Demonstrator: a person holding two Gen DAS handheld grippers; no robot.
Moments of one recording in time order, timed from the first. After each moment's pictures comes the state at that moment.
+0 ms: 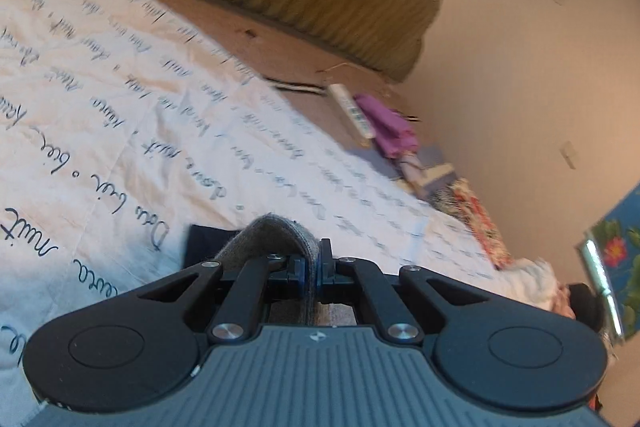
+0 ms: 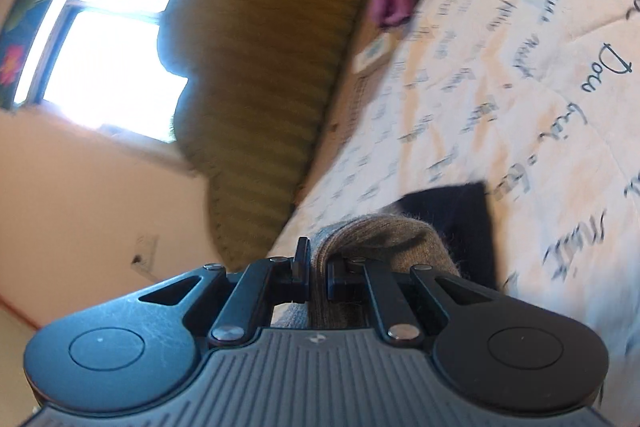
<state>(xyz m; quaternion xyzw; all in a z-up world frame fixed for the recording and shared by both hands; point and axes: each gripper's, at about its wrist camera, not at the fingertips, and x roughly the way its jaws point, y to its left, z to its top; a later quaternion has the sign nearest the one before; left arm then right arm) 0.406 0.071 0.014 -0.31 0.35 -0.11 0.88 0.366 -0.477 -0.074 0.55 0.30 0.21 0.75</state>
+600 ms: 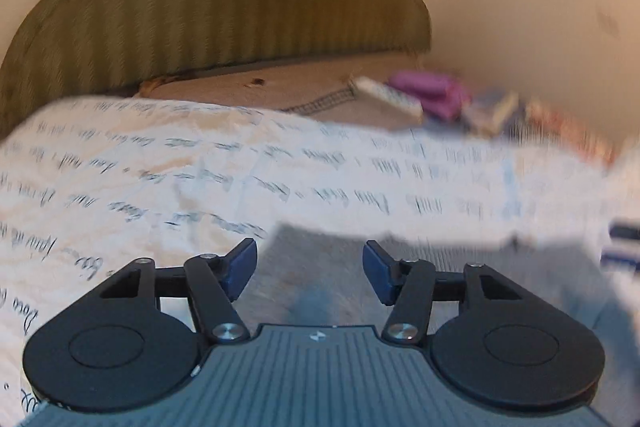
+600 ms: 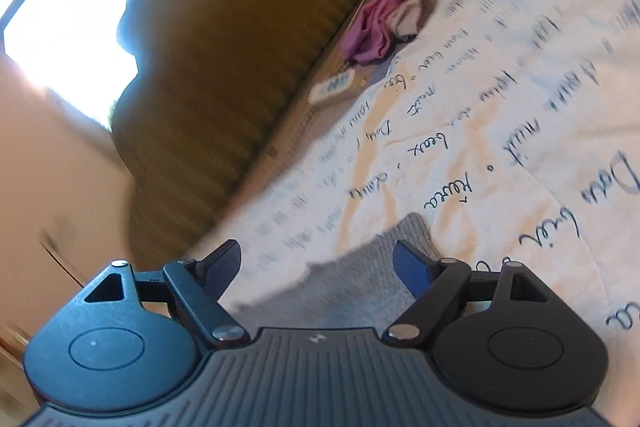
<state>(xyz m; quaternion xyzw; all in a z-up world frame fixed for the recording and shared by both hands) 0.402 -0.027 0.001 0.02 0.31 -0.05 0.95 0.388 -0.420 -0.036 0.32 0.31 0.16 0.88</state>
